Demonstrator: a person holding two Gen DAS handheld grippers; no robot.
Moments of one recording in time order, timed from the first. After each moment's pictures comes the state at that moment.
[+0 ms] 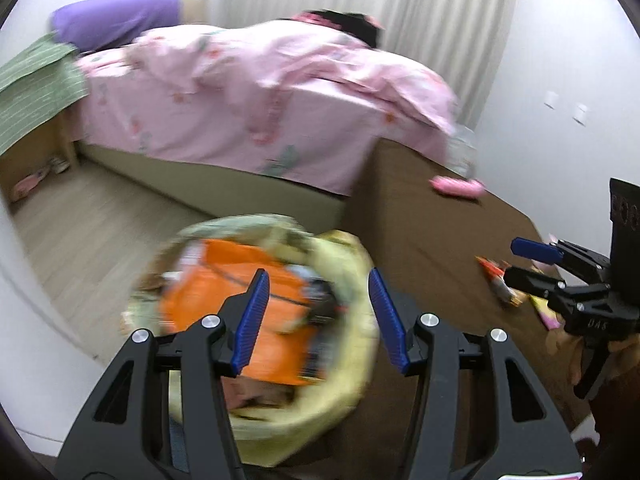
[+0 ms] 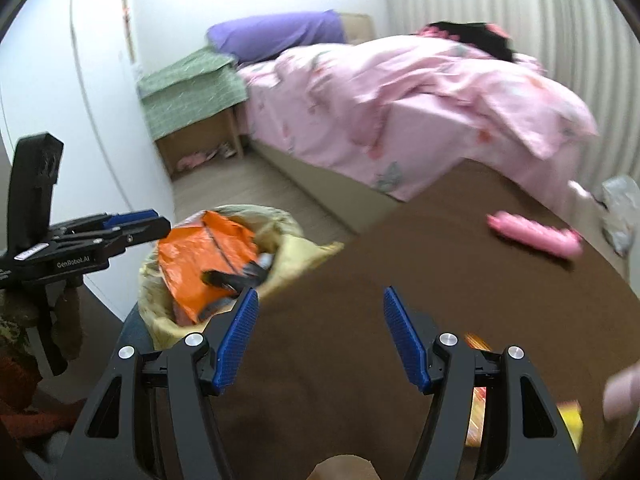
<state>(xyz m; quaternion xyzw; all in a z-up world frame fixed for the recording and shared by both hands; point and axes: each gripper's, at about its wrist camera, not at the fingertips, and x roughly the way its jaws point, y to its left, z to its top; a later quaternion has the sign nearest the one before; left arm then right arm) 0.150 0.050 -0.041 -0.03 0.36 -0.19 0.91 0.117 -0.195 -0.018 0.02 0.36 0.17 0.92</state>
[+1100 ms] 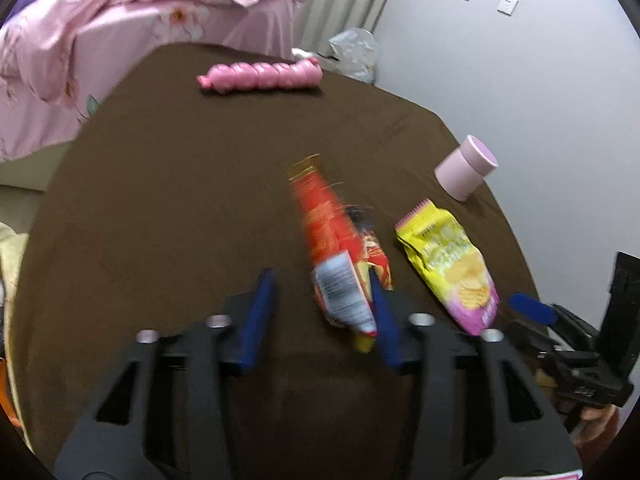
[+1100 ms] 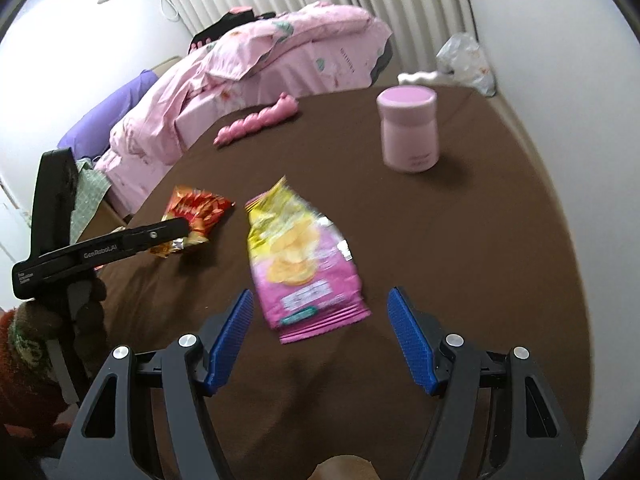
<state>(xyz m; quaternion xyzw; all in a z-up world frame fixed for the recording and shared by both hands) 0.164 -0.209 -0.110 0.03 0.47 -0.36 0.81 -0.013 -0.391 -0.101 0.22 0.40 -0.04 0.89</state>
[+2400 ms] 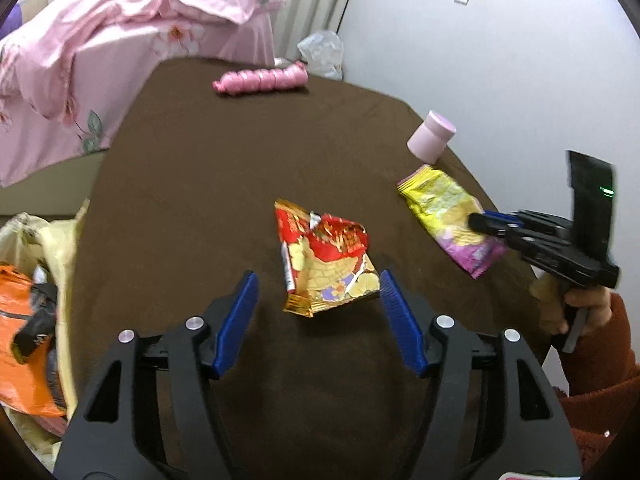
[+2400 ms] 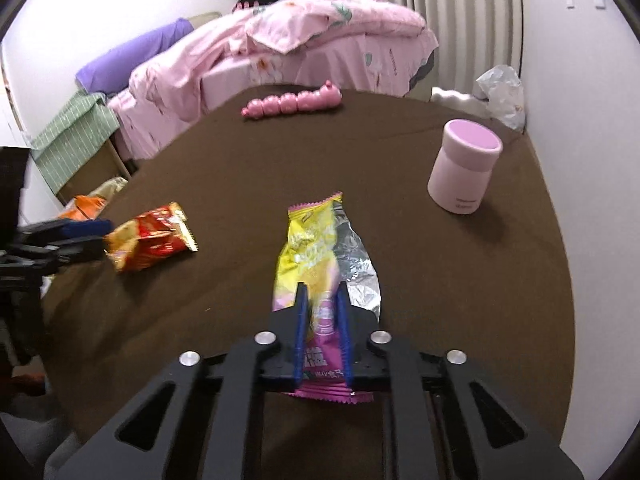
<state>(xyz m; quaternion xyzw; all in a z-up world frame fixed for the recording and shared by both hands) 0.132 -0.143 -0.097 0.07 0.44 -0.40 0.80 0.006 -0.371 -0.082 0.10 0.40 0.00 0.91</state>
